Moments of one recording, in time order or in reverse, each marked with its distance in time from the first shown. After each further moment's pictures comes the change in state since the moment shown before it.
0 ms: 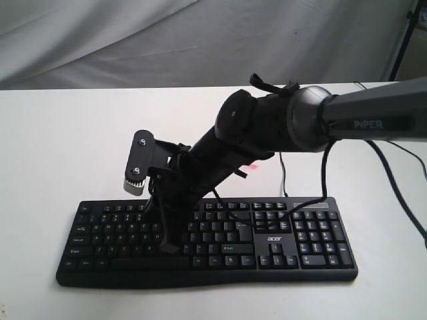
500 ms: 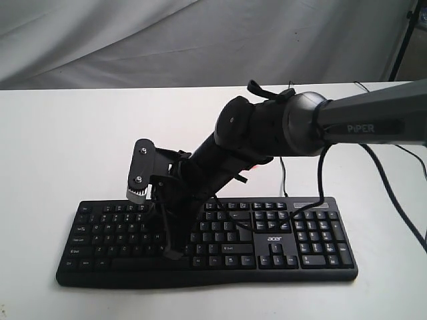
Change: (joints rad) left arm 0.000 0.000 0.000 0.000 0.000 0.000; right arm 0.000 0.018 0.002 -0.009 0.011 -0.019
